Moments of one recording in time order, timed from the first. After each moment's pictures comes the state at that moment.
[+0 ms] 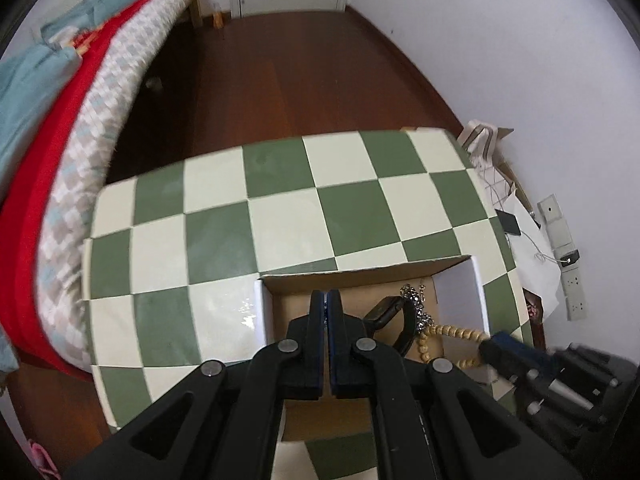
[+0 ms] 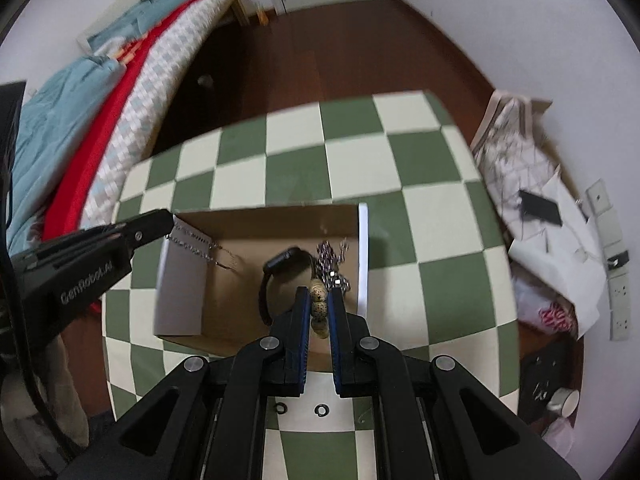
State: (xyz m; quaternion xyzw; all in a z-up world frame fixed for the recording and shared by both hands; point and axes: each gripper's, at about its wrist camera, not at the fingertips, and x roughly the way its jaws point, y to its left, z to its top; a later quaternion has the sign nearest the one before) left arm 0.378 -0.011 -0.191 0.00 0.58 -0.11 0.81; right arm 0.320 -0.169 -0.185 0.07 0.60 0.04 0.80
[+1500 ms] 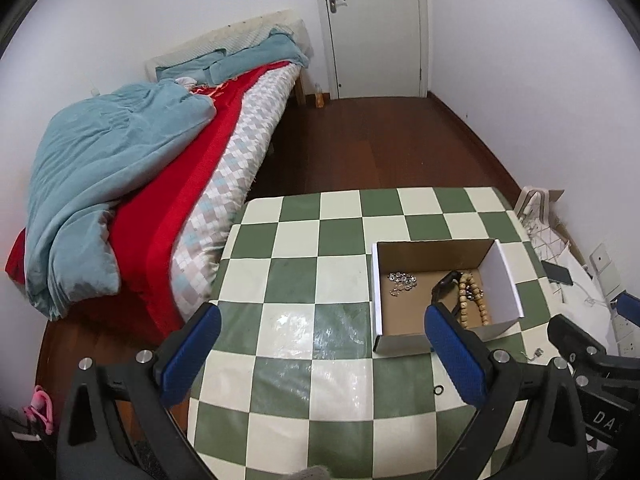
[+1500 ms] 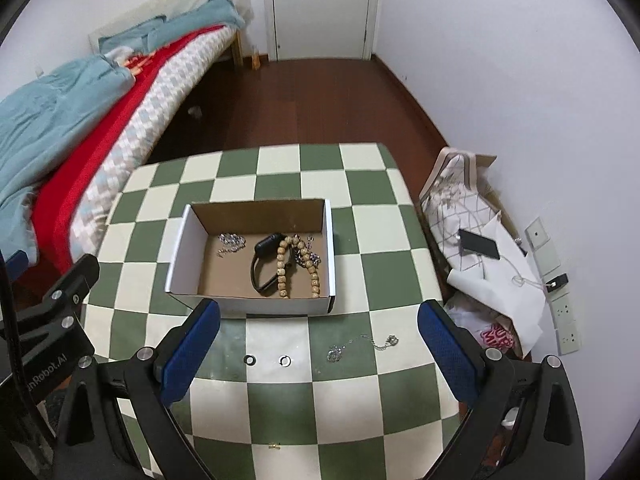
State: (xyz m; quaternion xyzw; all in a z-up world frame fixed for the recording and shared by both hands) left arm 0.202 0.028 -0.105 0.02 0.42 0.06 0.91; right arm 0.199 -0.156 -0.101 -0.02 0.49 -0.02 0.87
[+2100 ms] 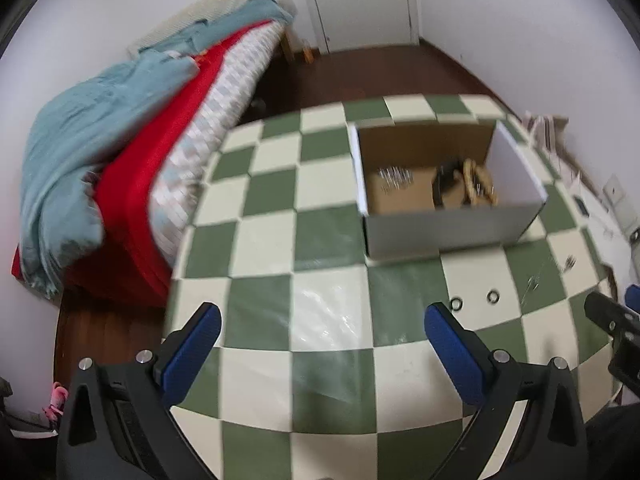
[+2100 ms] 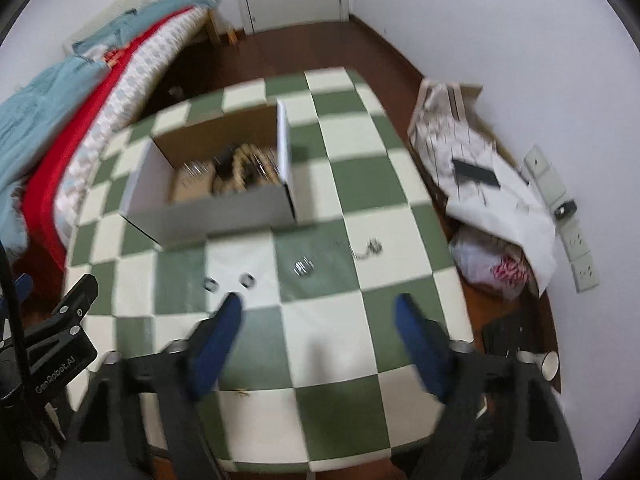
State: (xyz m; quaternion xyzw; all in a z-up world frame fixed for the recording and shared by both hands) left arm 0.176 -0.003 -0.206 0.07 0.50 0.06 0.86; right arm 0.147 -0.208 -0.185 0.04 0.55 -0.04 0.83
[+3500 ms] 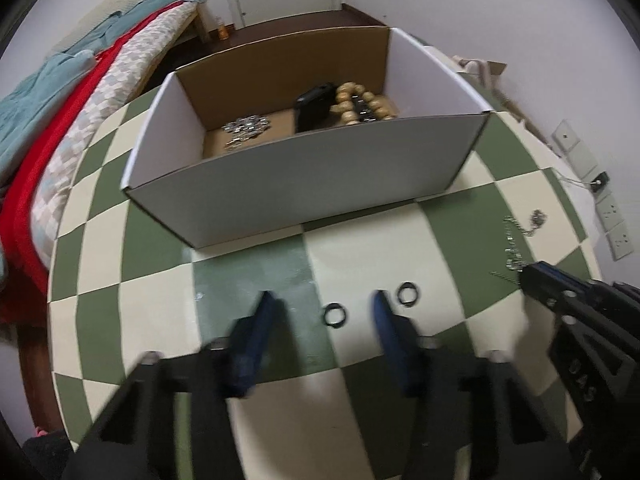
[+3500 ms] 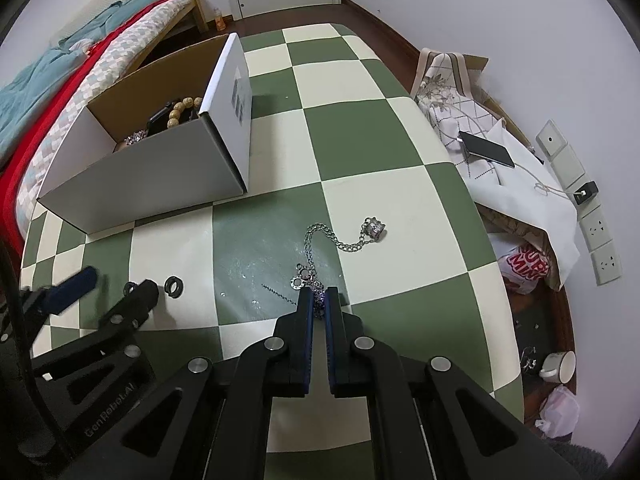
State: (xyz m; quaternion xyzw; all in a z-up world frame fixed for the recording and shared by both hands) left arm 0.208 -0.081 -0.278 0.07 0.54 -0.08 0.83; right arm 0.178 -0.229 -0.277 0.04 0.56 -0.05 0.83
